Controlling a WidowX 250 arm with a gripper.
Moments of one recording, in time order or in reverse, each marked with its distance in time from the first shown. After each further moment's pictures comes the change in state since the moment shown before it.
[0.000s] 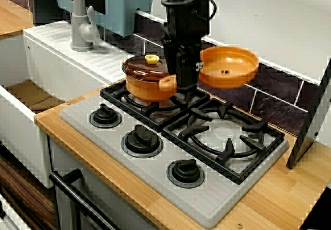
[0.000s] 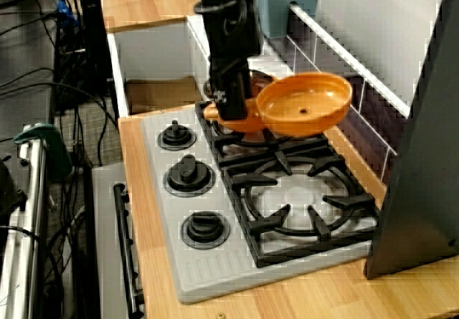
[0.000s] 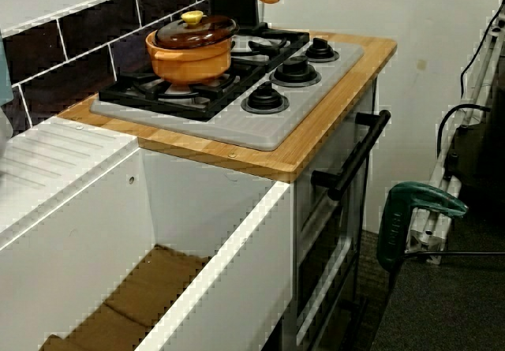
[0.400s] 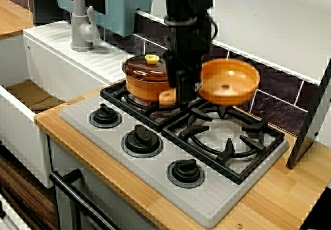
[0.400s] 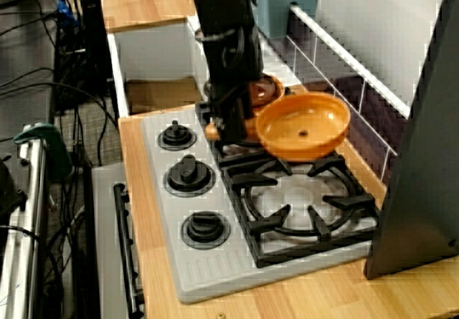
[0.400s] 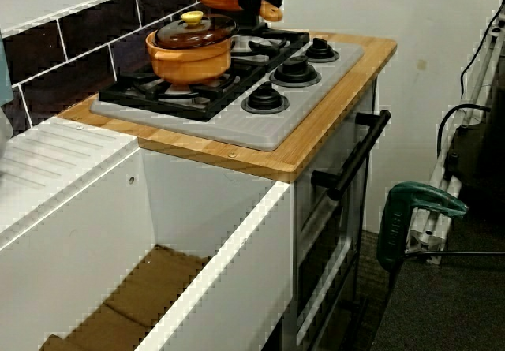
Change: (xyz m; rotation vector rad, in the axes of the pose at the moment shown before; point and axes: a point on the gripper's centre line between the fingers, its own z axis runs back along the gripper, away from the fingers) arm -0.004 -0.007 -0.022 0.048 0.013 -0.057
